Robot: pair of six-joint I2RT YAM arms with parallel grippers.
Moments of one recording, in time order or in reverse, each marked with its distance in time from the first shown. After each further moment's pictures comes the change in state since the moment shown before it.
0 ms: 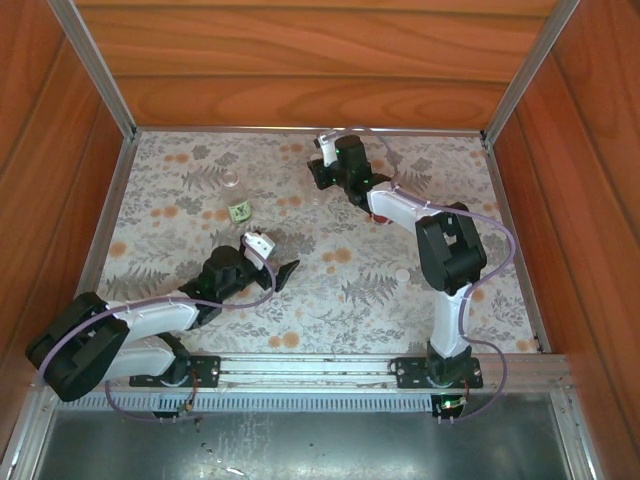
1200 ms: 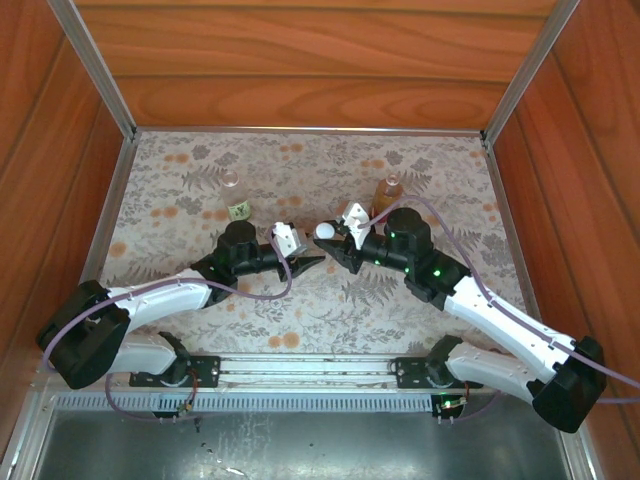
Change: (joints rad) left arm -0.033 0.077 0.267 -0.109 0.415 0.202; right arm 0.251 -1.007 -0.670 -0.134 -0.257 -0.123
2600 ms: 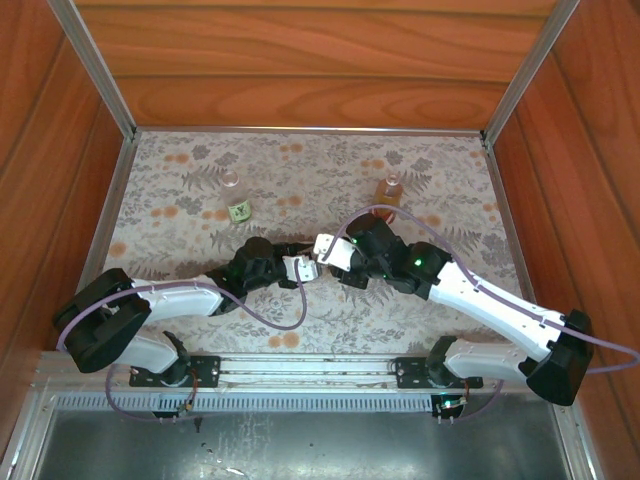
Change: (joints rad) left arm -0.113 0.103 -0.054 0.005 -0.364 0.519; right arm 0.151 0.147 0.205 -0.585 0.373 -0.363
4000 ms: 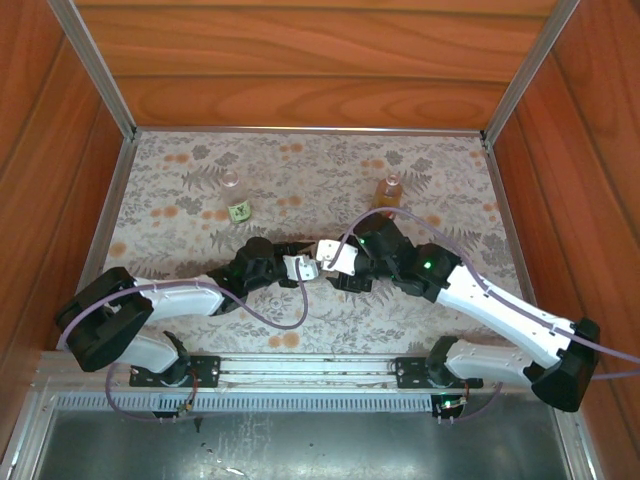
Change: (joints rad) left arm 0.000 0.011 0.000 0.013 -0.012 0.006; right arm -0.002 -0.040 0.002 -0.020 -0.093 -0.160
